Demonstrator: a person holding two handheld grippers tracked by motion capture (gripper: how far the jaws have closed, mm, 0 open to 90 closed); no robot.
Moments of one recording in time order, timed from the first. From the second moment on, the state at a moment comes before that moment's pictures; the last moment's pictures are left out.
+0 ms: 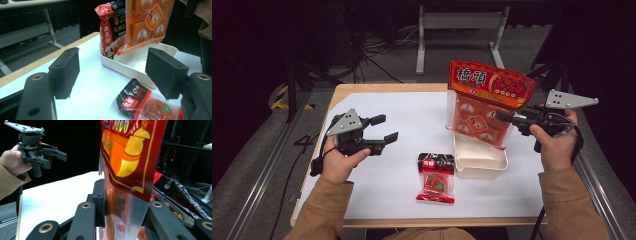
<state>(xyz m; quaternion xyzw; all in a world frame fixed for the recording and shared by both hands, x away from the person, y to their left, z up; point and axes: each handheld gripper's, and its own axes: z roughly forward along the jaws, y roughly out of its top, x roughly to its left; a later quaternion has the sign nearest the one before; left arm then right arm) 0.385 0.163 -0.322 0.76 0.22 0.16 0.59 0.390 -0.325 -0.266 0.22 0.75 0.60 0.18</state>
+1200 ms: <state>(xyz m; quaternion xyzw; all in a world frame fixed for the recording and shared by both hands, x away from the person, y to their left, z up) 0.390 0.155 -0.334 0.78 0.22 0.15 0.57 0.397 -0.327 -0.306 0.28 0.74 0.58 0.20</state>
